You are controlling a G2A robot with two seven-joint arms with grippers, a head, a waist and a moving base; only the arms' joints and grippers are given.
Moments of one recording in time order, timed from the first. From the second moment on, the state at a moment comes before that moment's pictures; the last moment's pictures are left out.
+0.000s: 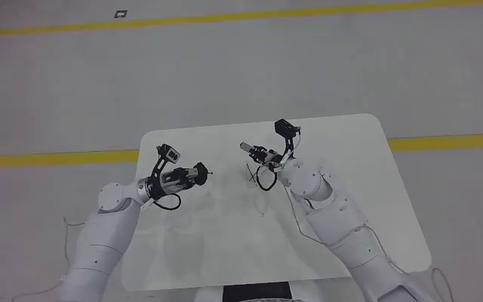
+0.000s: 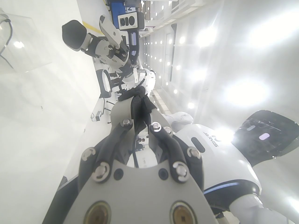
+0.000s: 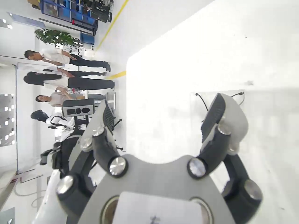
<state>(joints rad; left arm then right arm) 1.27 -1.09 -1.33 -1.21 -0.72 -0.34 -1.34 -1.22 -1.41 1.07 -1.52 -0.45 0.34 0.51</state>
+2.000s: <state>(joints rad) 1.27 -1.09 -1.33 -1.21 -0.72 -0.34 -1.34 -1.11 -1.55 1.05 -1.35 -1.00 0.34 0.97</state>
